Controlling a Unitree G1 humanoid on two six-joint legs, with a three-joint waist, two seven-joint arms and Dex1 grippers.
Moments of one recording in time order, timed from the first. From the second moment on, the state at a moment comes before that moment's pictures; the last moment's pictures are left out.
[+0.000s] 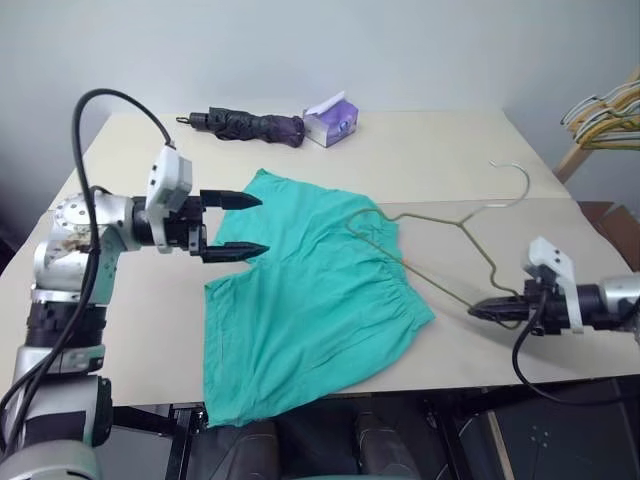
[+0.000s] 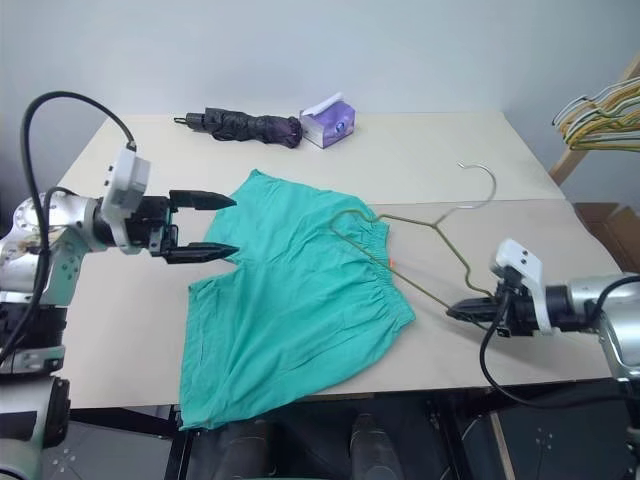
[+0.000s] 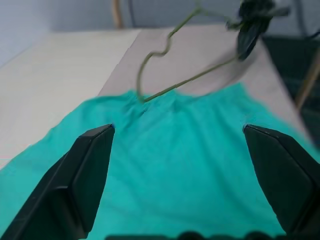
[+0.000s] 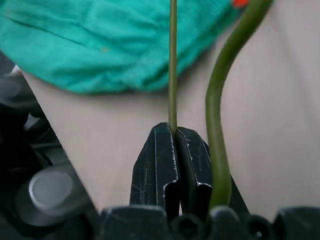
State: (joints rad) left arm -0.62 0.77 0.09 0.05 -0.54 0.44 -1.40; right arm -0.15 -1.05 -0.16 -0.01 0.43 0.74 1.32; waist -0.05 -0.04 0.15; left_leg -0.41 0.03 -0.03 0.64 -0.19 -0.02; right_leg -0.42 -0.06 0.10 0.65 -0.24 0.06
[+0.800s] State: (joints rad) left arm -0.55 0.80 0.10 -0.08 -0.63 0.51 -1.39; right arm -0.23 -1.05 -0.08 0.21 0.46 0.95 1.28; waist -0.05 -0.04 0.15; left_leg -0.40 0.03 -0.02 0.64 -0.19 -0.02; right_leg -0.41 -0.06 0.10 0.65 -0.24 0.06
